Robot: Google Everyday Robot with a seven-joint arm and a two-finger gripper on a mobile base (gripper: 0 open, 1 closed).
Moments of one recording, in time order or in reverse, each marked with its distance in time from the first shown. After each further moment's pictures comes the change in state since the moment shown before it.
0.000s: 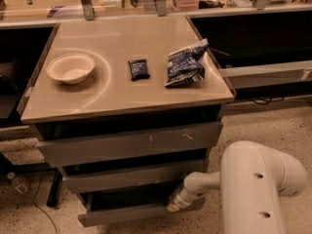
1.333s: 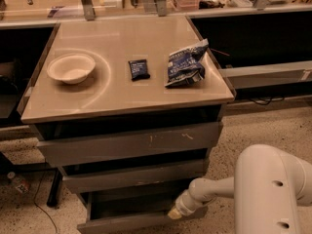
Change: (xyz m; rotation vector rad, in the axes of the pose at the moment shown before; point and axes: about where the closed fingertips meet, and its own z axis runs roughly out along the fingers) arm 0.013 0.035 -0.013 -0.037 -0.030 0.057
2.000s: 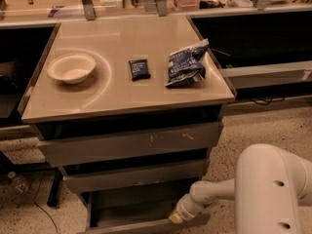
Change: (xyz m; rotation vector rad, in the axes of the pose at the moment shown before) arm 0.018 0.022 -0.002 -0.040 0.036 0.035
